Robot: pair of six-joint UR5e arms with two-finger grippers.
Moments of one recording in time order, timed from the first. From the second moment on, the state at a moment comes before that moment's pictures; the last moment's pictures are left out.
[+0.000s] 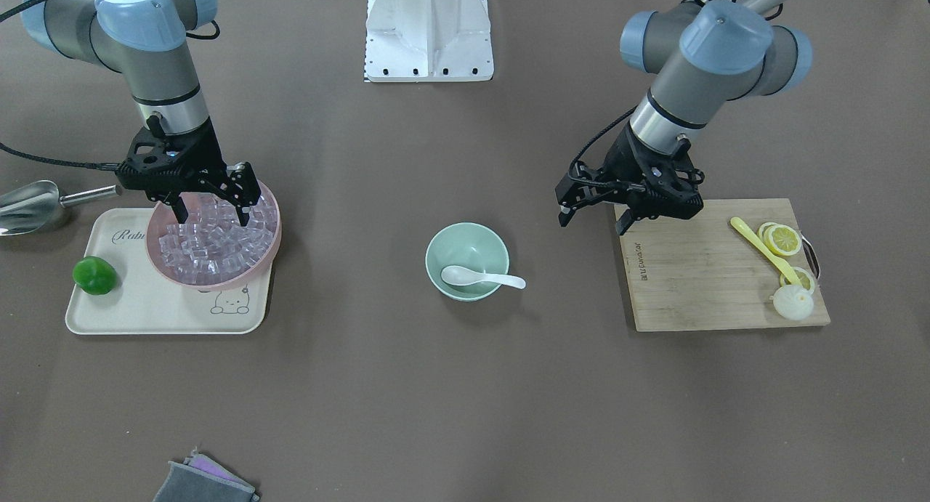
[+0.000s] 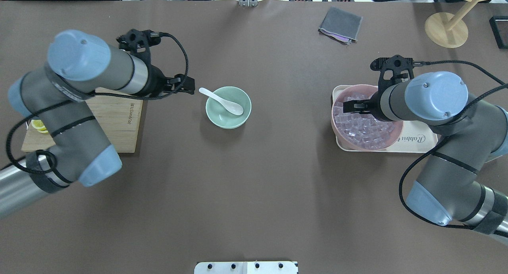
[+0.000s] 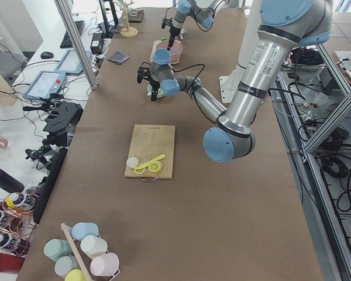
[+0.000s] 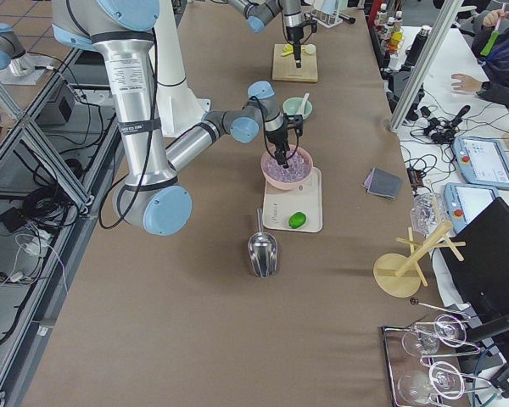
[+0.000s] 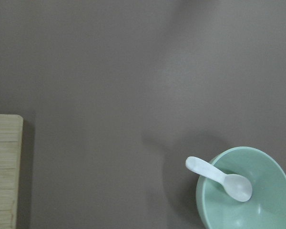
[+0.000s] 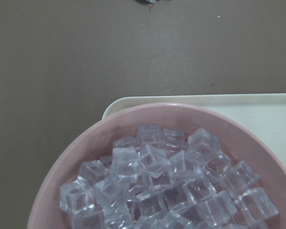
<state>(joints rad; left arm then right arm) -0.81 -2.00 -1.76 -1.96 -2.03 -1.08 0.63 -1.37 1.95 -1.37 1.64 1.20</state>
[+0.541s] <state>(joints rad) -0.82 -1.99 -1.76 -1.96 -2.04 -1.07 0.59 -1.37 1.95 -1.39 1.62 1.35</state>
